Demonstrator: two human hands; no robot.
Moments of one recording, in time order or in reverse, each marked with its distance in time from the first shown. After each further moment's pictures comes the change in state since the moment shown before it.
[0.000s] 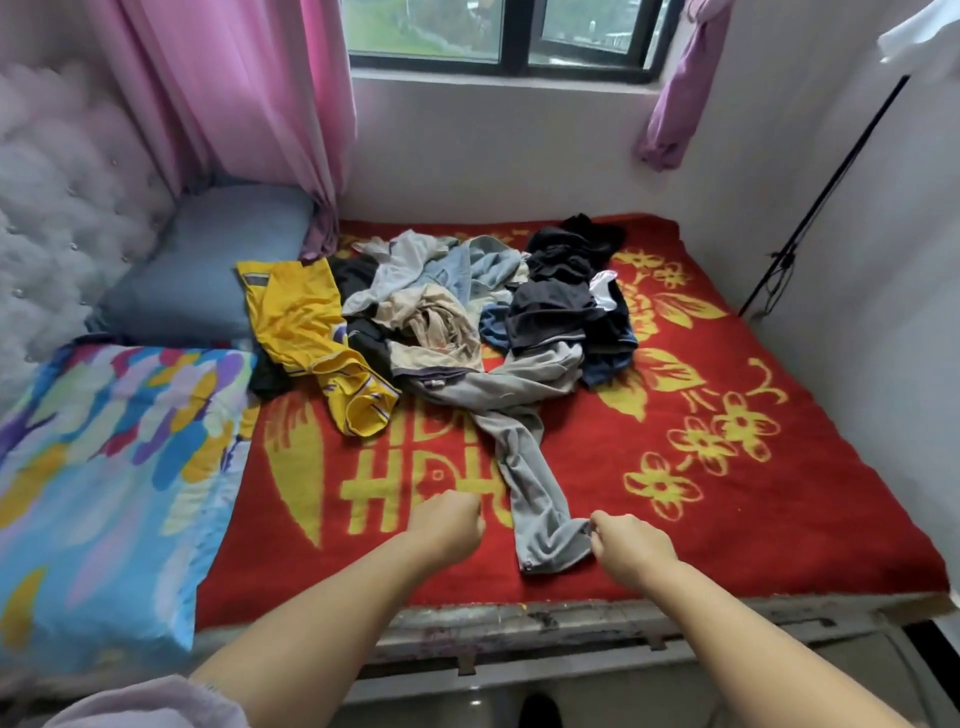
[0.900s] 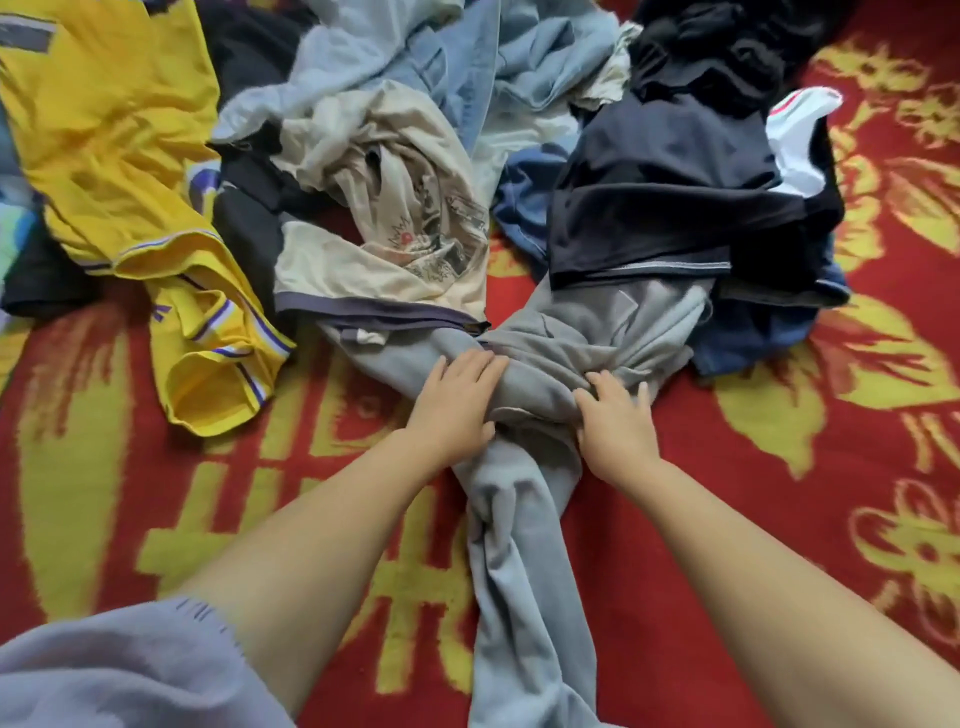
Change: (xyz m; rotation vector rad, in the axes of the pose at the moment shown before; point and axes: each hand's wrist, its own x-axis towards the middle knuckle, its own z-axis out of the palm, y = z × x) left_hand 0.495 -0.084 0.116 0.152 0.065 0.031; right_hand 0.522 0.047 0.099 -0.182 0.060 -0.243
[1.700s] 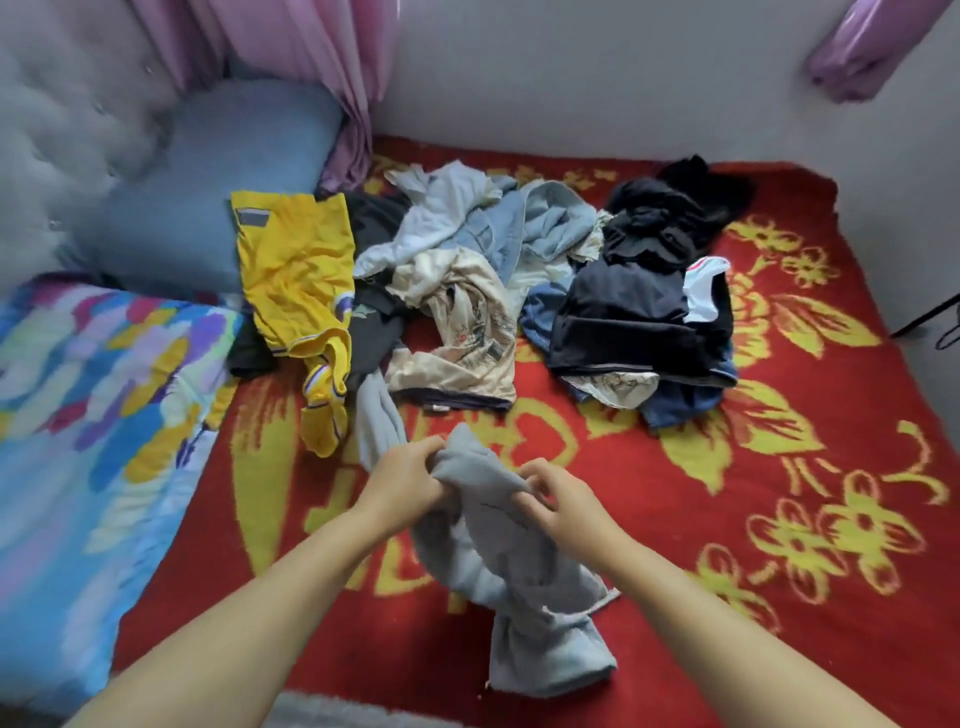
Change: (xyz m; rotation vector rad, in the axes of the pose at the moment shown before) left_hand -0.250 0.003 -0.182 -0.695 0.207 -0.237; right_hand -0.213 -0.105 -0.191 0.820 -0.008 -0.270
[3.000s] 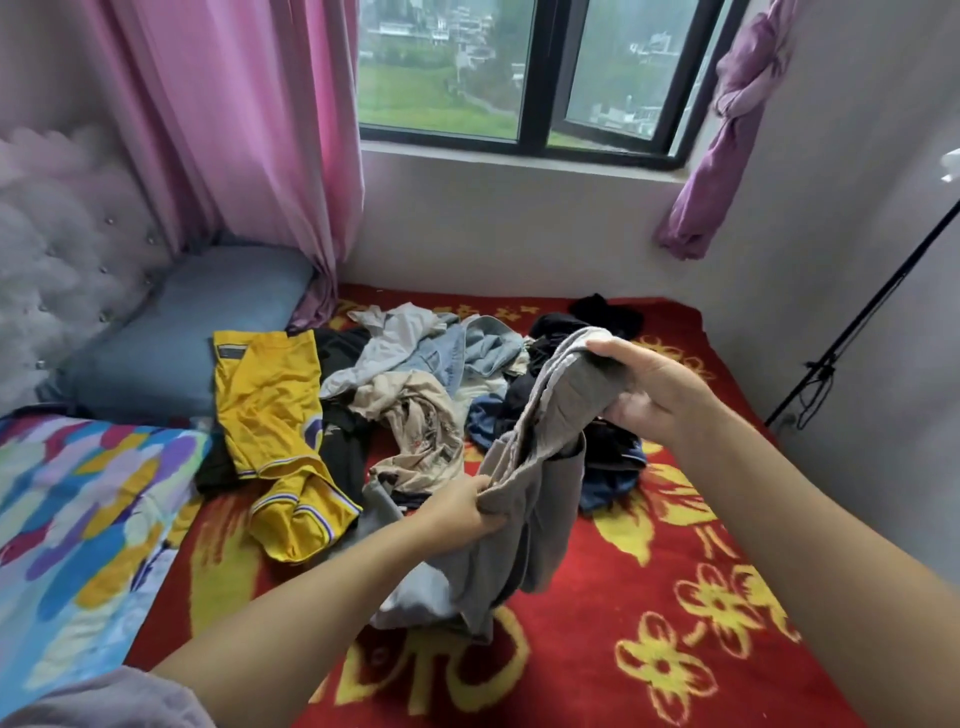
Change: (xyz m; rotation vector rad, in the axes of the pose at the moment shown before) left_hand -0.014 0.133 -0.015 0.059 -0.203 0.264; right_hand -0.072 -0.181 -0.225 1.232 0.247 0.112
